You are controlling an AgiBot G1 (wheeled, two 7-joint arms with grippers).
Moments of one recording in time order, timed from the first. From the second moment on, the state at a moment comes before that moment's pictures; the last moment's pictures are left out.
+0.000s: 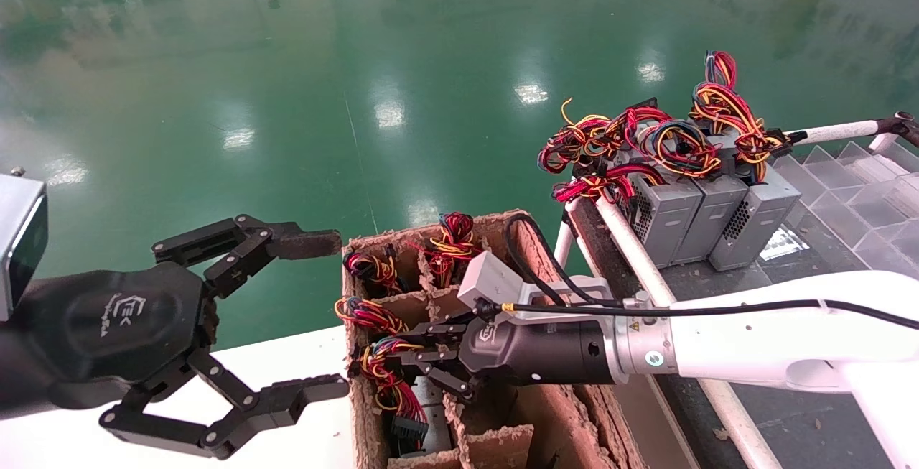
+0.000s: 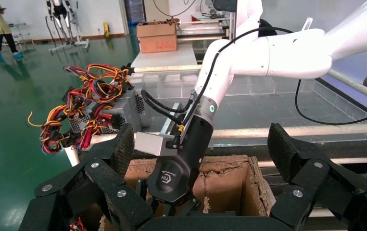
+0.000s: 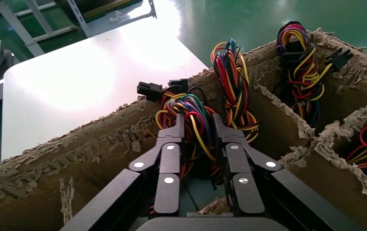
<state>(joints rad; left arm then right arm) -1.09 0.56 0.39 -1.24 0.65 1.44 -0.12 1.31 -1.15 -0.63 0.84 -1.29 -1.25 0.20</state>
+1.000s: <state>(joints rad) -1.09 0.56 0.39 -1.24 0.65 1.44 -0.12 1.29 -1.04 -0.53 0.86 -1.14 -1.32 0.14</state>
